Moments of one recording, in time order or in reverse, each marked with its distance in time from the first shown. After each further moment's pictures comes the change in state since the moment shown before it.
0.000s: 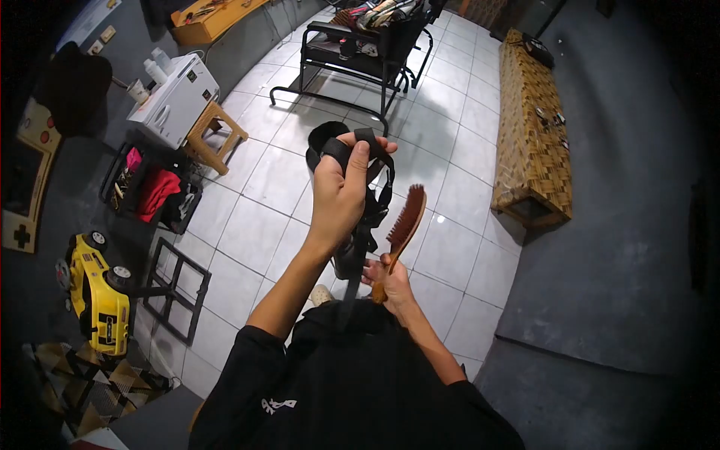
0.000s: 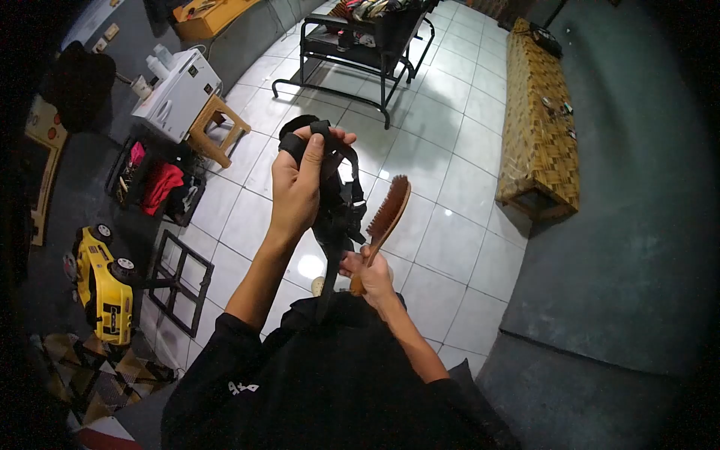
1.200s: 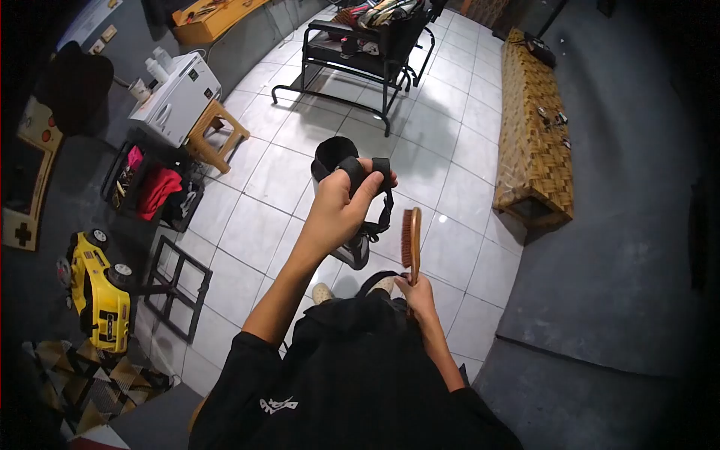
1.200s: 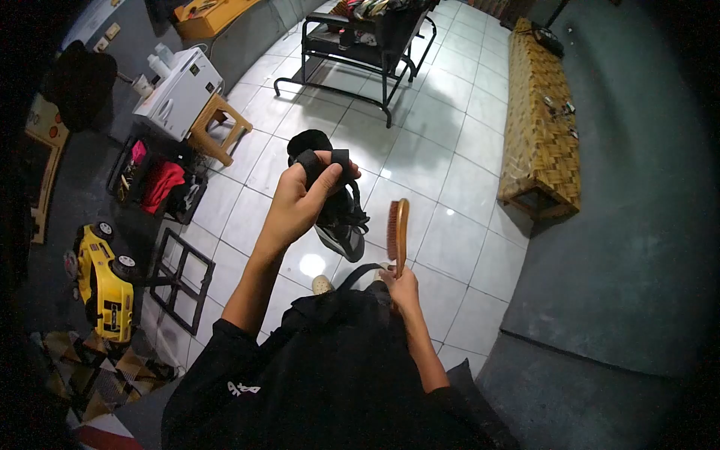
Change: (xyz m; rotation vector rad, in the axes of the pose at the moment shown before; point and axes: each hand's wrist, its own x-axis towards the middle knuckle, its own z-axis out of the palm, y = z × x) left_hand -0.017 0.000 -0.018 0.271 -0.228 -0.177; right_hand -0.006 0.029 -0.107 -0.949 0.369 0.026
